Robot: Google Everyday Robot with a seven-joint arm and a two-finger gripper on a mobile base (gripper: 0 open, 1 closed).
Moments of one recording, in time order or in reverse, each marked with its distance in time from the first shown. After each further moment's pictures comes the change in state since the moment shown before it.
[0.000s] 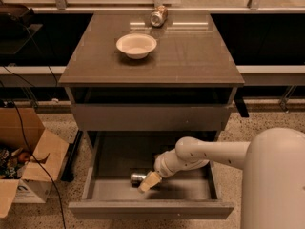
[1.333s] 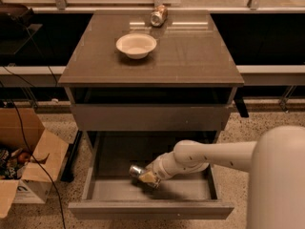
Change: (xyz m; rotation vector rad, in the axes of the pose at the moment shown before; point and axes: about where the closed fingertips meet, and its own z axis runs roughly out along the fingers) arm -0.008 0.017 -0.008 0.050 -0.007 0.036
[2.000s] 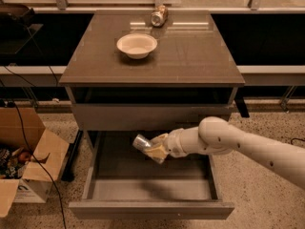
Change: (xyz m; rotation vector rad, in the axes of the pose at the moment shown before) arm -0.093 -0.003 -0.131 0.015 -0.251 -0.073
